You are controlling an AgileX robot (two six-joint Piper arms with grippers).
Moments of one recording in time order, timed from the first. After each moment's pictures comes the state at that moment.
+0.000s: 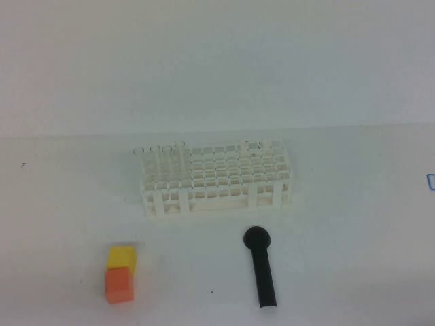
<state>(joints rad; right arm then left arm) 0.01 -0.01 0.02 -0.13 0.42 0.11 -0.21 -0.01 0.00 1.74 -0.05 -1.43</state>
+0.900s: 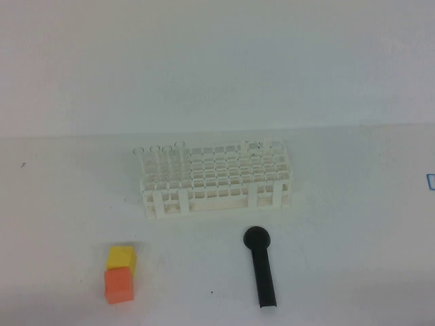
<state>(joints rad) 0.01 -0.01 0.02 -0.13 0.42 0.11 -0.21 -0.01 0.00 0.50 0.38 -1.24</state>
